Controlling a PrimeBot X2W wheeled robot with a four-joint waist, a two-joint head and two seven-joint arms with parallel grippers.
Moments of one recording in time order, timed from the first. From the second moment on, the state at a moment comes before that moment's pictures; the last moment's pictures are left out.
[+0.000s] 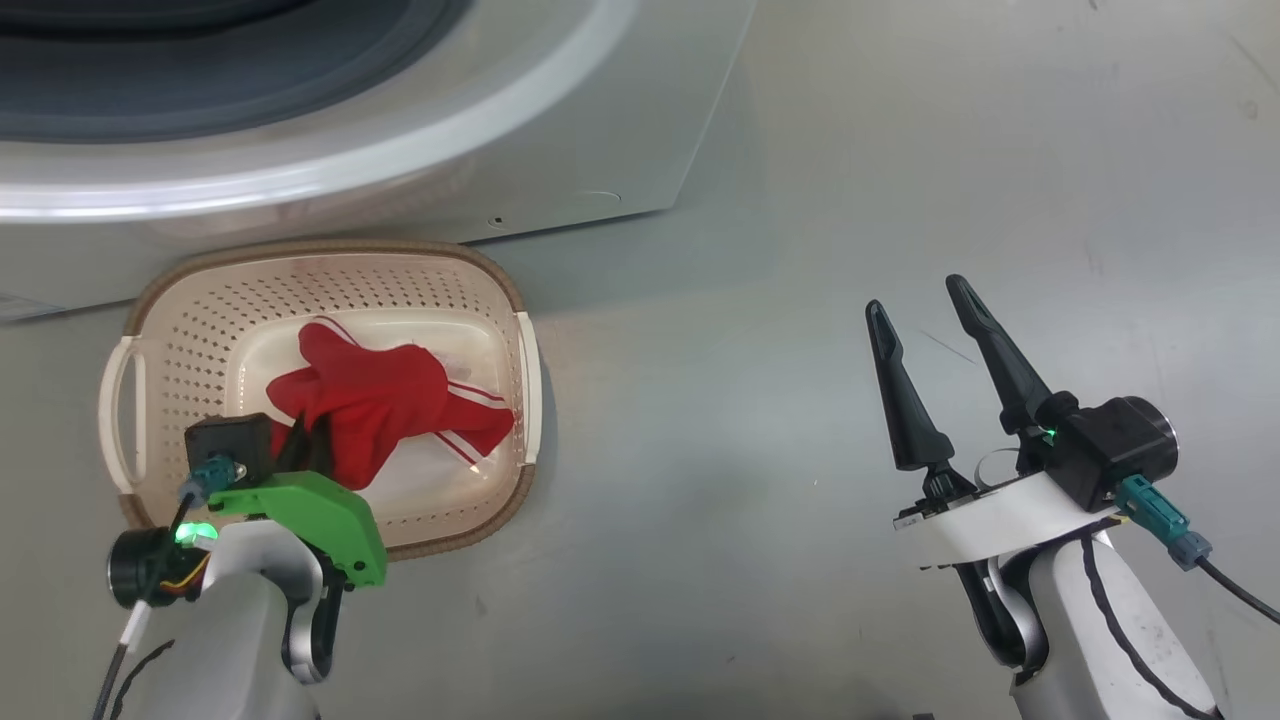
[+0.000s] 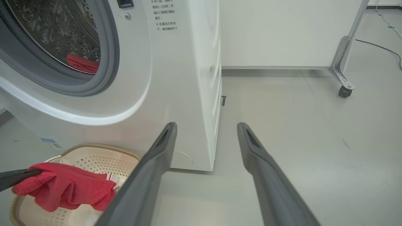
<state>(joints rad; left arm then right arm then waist) -0.34 0.08 -0.19 0.53 -0.40 0.07 -0.03 -0.17 -0.06 0.24 0.07 0.24 0.09 -0.26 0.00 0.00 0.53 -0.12</state>
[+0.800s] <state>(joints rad) -0.60 0.09 -0.16 0.86 -0.41 0.05 0.00 -0.26 -0.06 0.24 0.06 0.24 0.09 -0.26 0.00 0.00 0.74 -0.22</state>
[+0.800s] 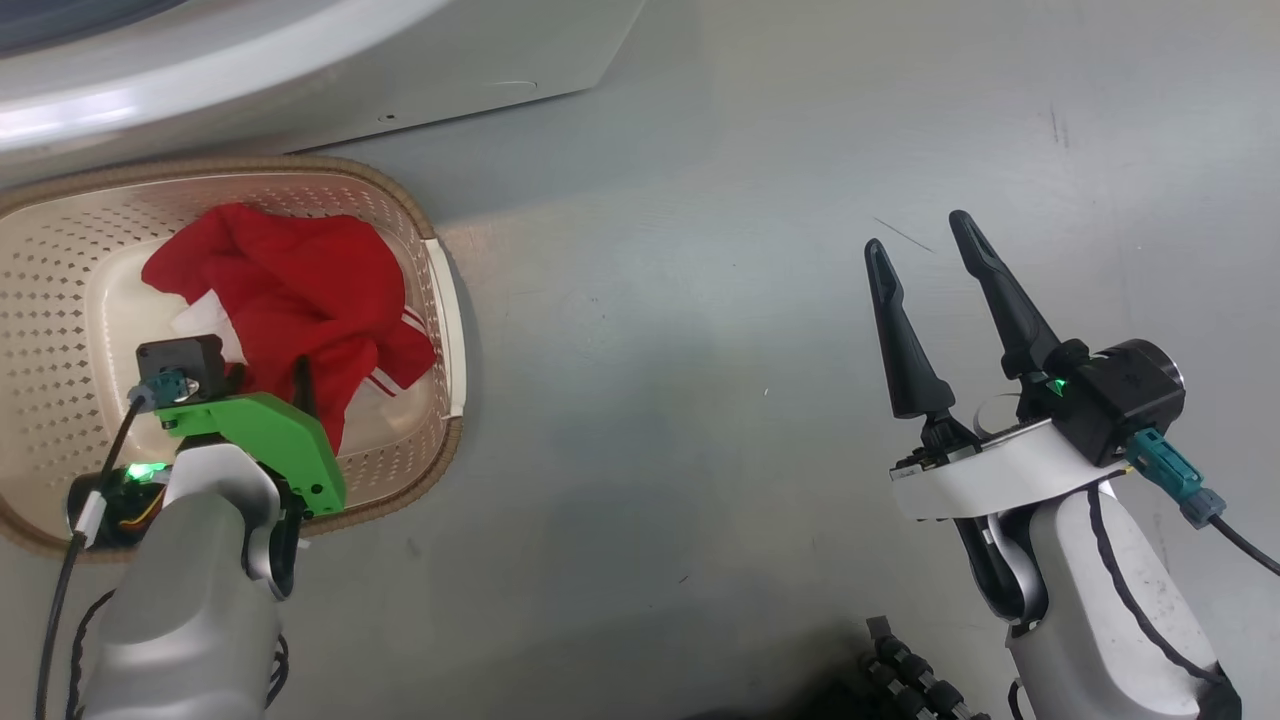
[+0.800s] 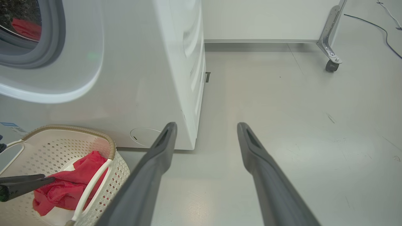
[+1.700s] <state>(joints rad) -0.59 0.06 -0.19 0.95 -0.39 -0.02 -0.25 -0.27 -0.05 0.21 0.14 0.23 0.10 -0.26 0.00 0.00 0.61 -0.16</state>
